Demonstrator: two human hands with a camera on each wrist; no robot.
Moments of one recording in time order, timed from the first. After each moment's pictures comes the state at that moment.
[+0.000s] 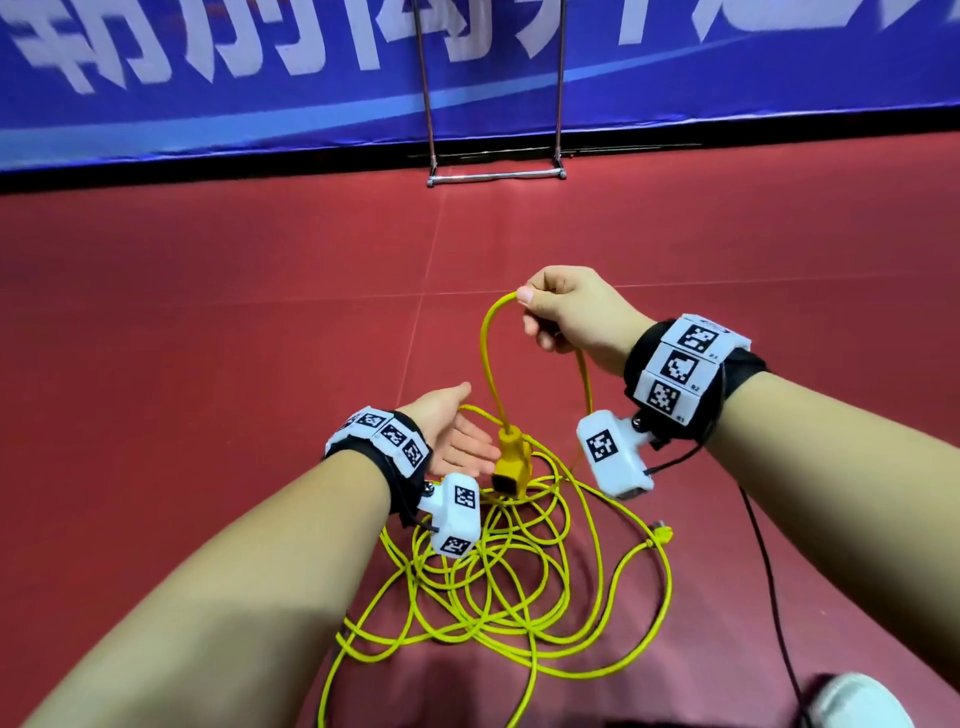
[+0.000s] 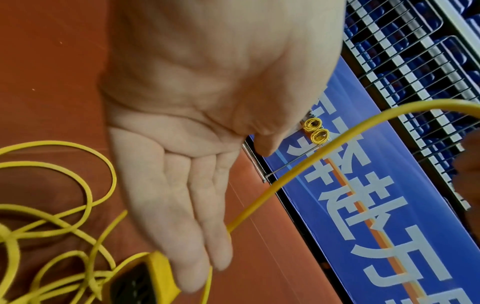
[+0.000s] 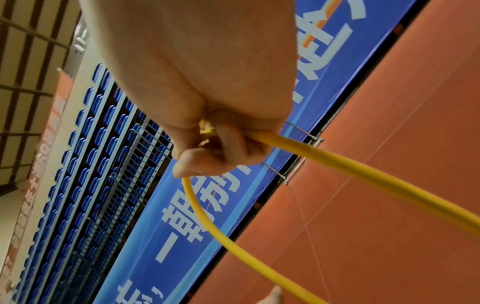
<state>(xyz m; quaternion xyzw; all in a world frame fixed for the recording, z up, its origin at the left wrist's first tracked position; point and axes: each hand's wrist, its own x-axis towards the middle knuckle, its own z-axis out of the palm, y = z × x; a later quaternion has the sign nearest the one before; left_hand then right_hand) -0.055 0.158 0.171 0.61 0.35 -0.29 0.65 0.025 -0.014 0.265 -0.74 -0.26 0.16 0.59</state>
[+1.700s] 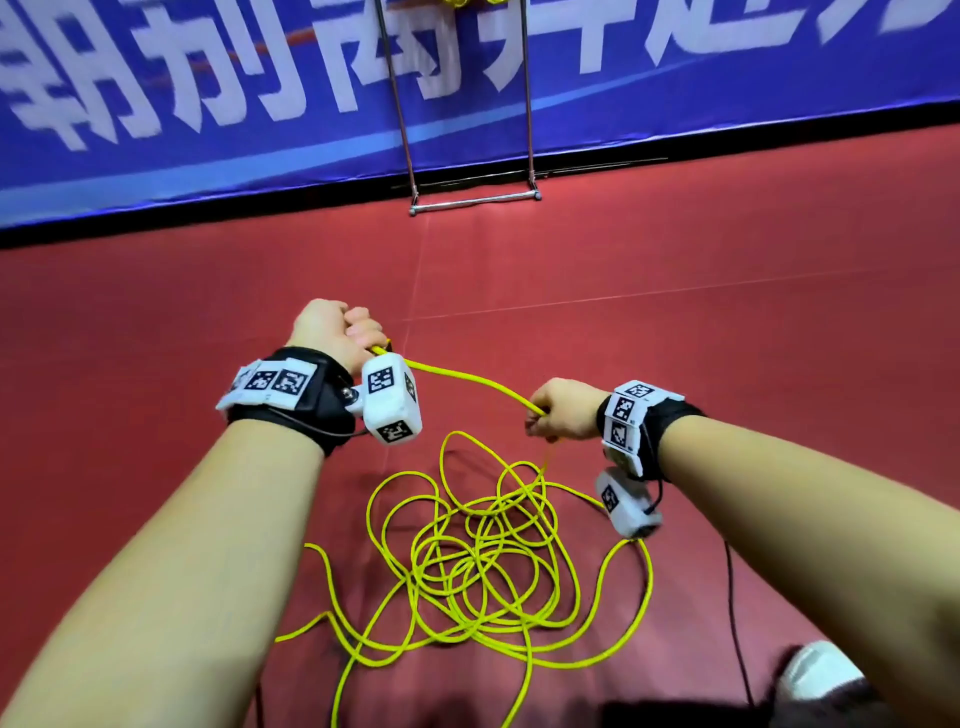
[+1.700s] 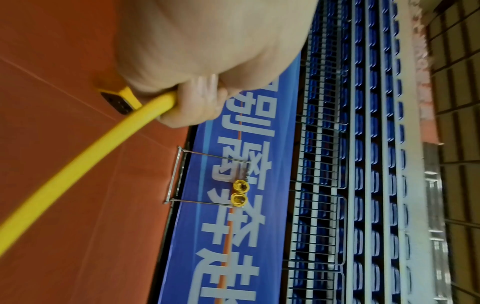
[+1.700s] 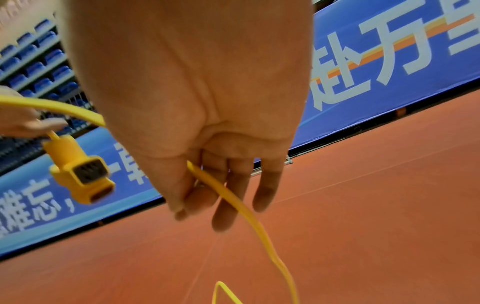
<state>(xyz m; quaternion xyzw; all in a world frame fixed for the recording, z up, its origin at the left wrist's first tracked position) -0.066 0.194 0.316 0.32 0.31 0.09 0.89 0.022 -0.058 0.200 -0.89 -0.32 0.24 0.21</state>
